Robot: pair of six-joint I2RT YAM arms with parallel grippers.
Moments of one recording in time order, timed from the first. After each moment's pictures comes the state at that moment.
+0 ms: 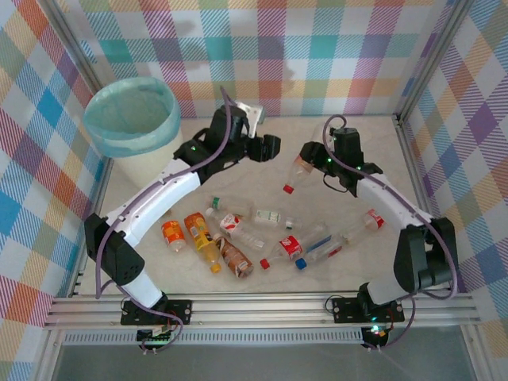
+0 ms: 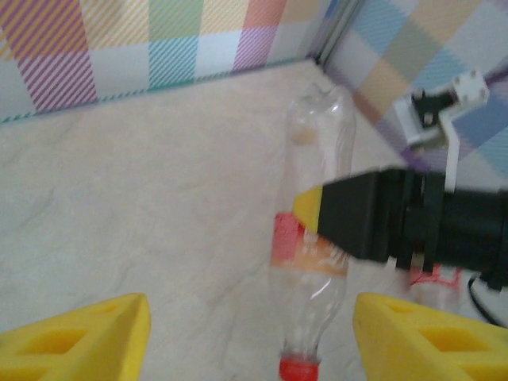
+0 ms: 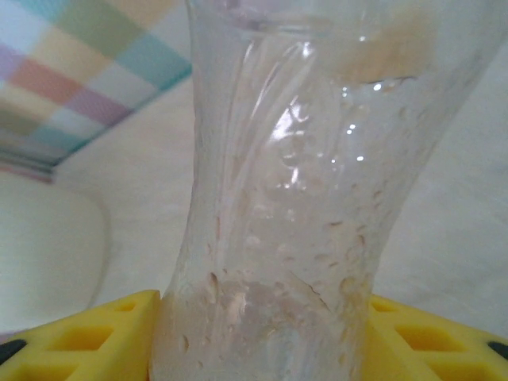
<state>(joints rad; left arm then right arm) -0.66 1.64 1.69 -0.52 0.08 -0.29 0.30 1.47 1.09 -0.18 -0.21 0.66</state>
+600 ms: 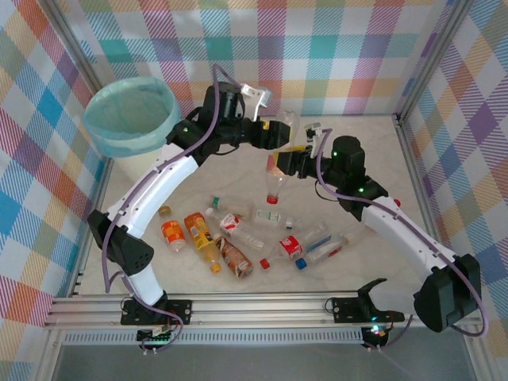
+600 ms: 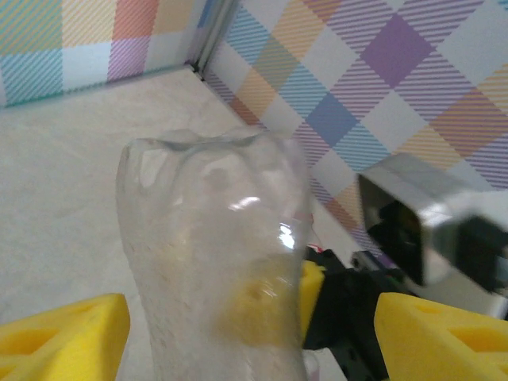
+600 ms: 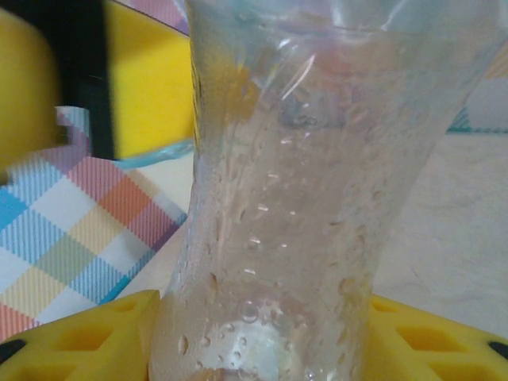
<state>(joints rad) -0.62 1.74 1.94 -0.67 0.42 -0.31 0.47 1.22 1.00 0.03 -0.46 0.42</state>
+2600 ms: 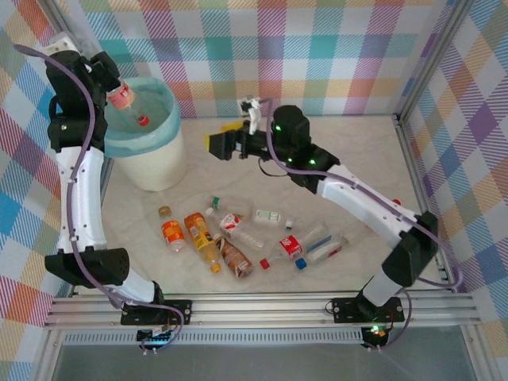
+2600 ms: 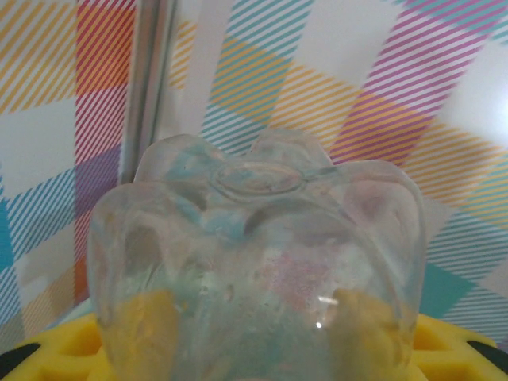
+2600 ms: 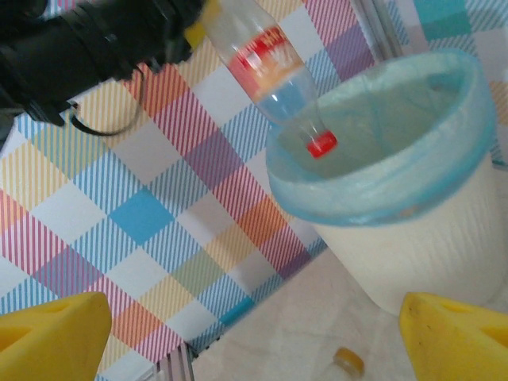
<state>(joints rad) 0.13 1.55 1.97 -0.53 -0.18 -0.34 0.78 1.65 1.63 -0.03 -0.45 0.53</state>
